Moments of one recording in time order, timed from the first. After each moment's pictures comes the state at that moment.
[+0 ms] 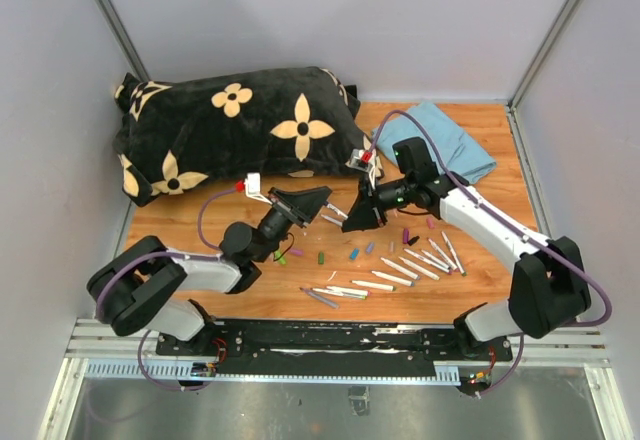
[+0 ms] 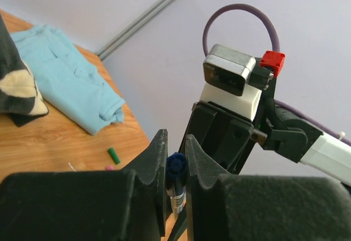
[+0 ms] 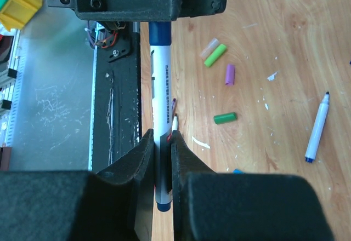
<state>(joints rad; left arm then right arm) -0.80 1.43 0.33 1.49 -0.14 -0.96 0.48 1.42 1.03 -0.42 -1.06 -0.21</state>
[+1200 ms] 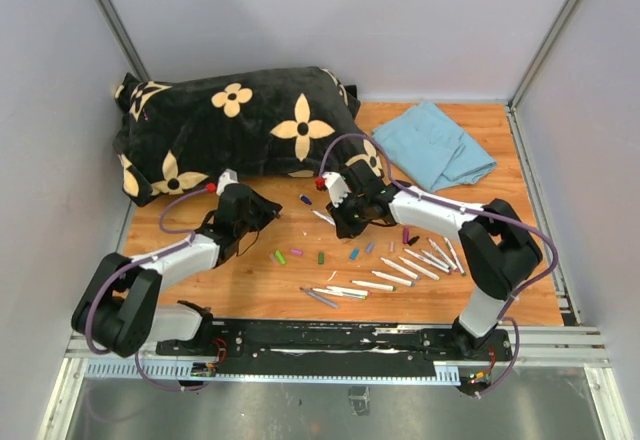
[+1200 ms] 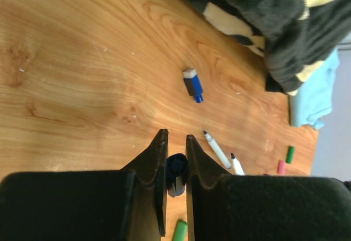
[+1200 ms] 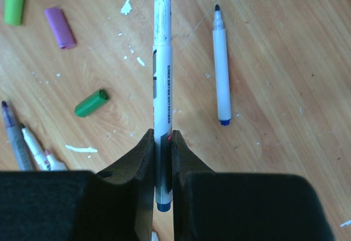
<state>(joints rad) -0.41 1.25 0.45 0.29 -0.11 -1.03 0.71 1.70 1.08 -0.38 -0.31 -0.14</state>
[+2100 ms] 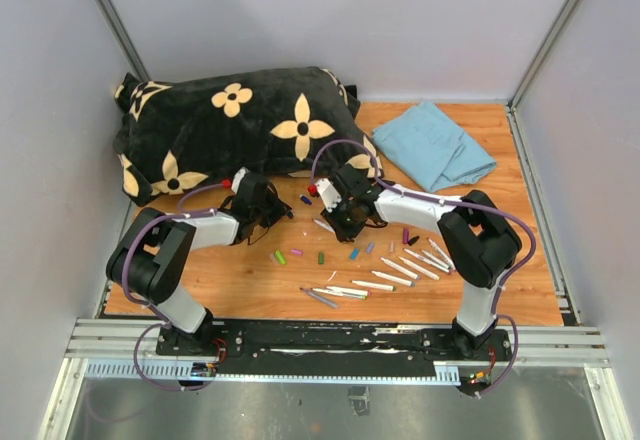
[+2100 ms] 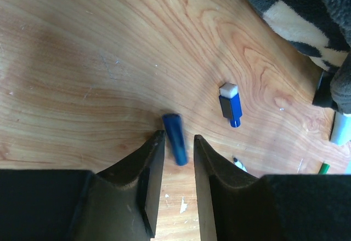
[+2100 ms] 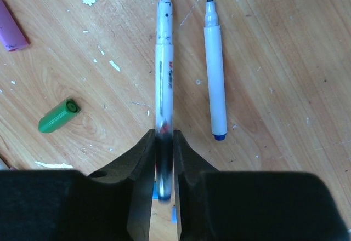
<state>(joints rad) -0.41 1.59 0.62 0.24 -0.09 -1.06 0.75 1.83 1.16 -0.43 -0.20 -0.15</state>
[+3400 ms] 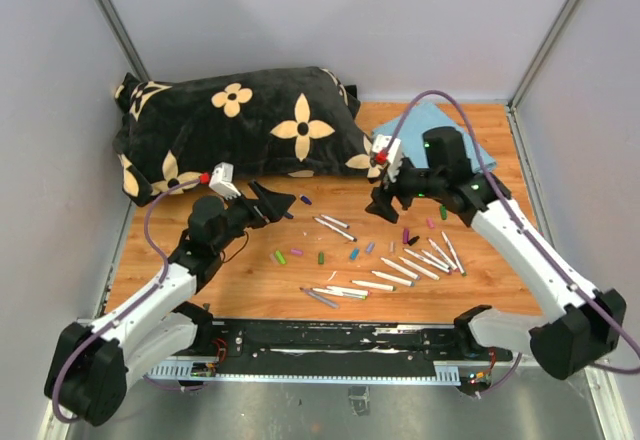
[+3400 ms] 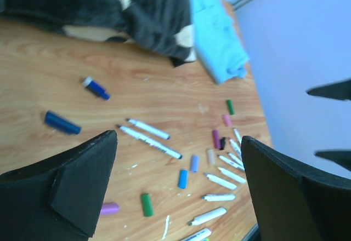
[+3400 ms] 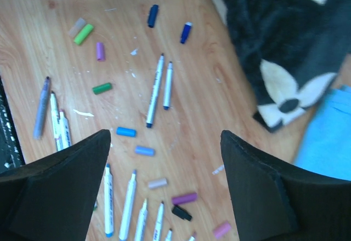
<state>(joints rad) -0.41 0.93 0.38 0.34 0.12 -0.81 0.51 1.23 1.14 -0.58 -0.55 -0.50</state>
